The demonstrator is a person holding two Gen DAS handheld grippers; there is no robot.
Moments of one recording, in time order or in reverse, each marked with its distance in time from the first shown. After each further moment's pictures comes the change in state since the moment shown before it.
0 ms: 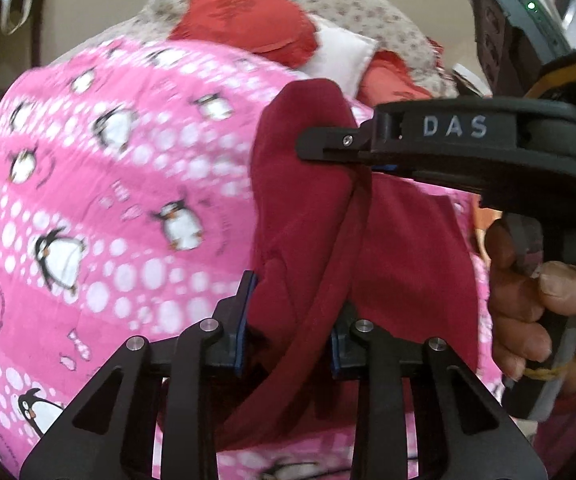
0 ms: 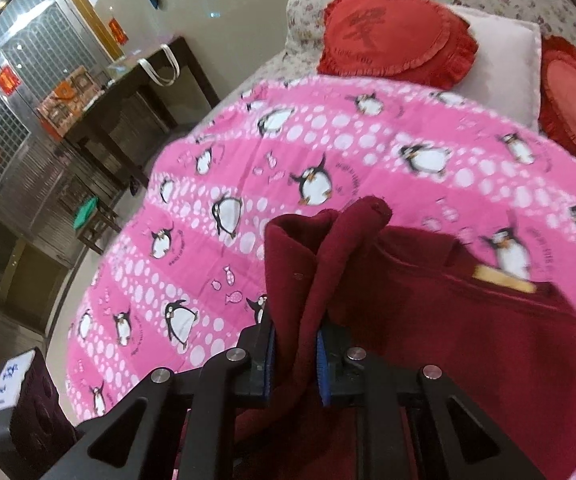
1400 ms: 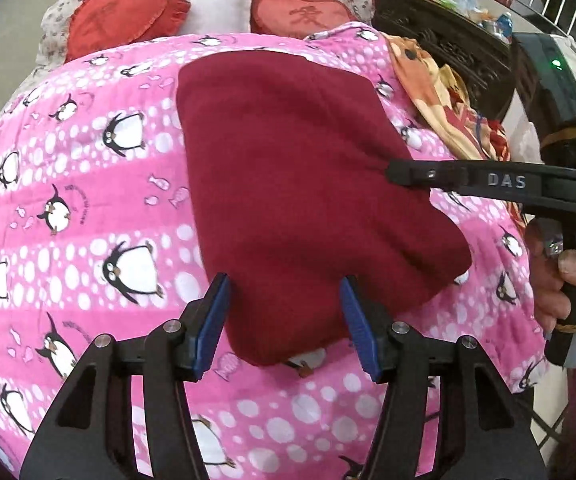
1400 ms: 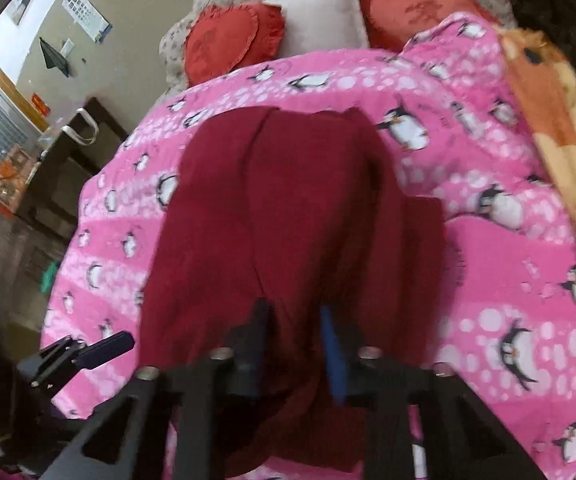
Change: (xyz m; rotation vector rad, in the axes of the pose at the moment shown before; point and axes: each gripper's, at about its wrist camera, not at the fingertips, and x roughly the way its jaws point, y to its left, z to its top) left arm 0.035 -0.119 -0.064 0.372 0.162 0.000; right arm -0.115 -0.150 -0.168 0.294 -0.072 -0.162
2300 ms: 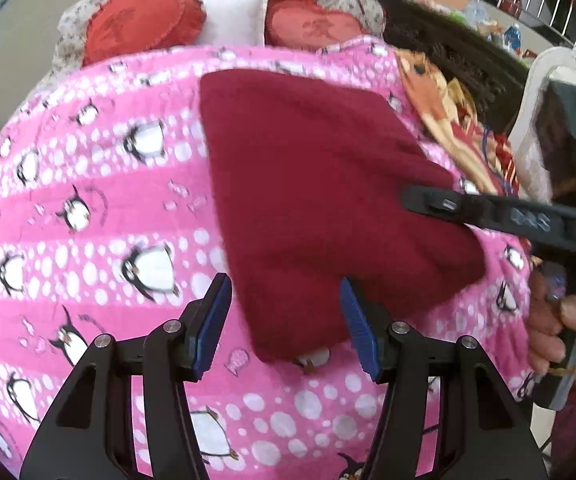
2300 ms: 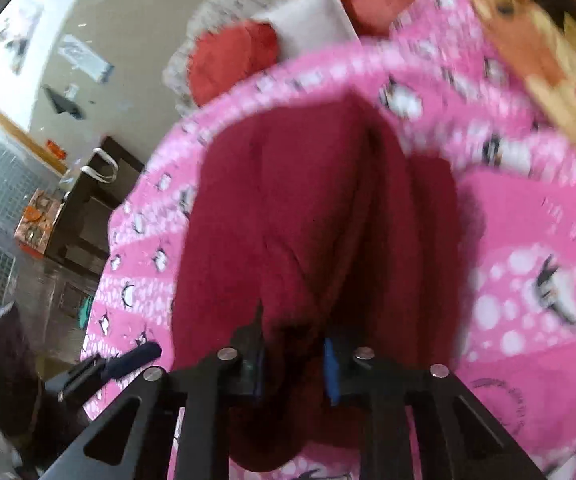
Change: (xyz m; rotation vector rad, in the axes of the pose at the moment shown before) left arm -0.019 0.001 0.000 -0.035 -0.052 0.044; right arm -0.011 0.003 -0.017 0.099 -0.089 0.116
